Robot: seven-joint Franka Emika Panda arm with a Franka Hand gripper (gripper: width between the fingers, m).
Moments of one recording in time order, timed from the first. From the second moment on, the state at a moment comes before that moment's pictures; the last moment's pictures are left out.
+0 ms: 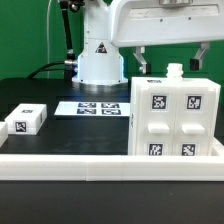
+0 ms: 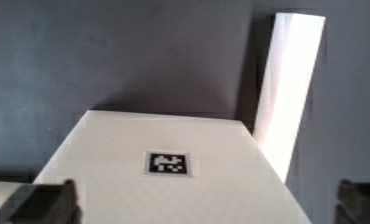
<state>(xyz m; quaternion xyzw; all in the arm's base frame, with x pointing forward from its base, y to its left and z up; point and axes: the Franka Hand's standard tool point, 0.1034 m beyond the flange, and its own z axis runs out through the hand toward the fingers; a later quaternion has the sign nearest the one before) 0.555 0.083 0.137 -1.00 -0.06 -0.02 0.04</state>
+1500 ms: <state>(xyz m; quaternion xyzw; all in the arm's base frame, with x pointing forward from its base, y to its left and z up) 0.508 0.050 0.112 -1.00 0.00 0.01 0.03</state>
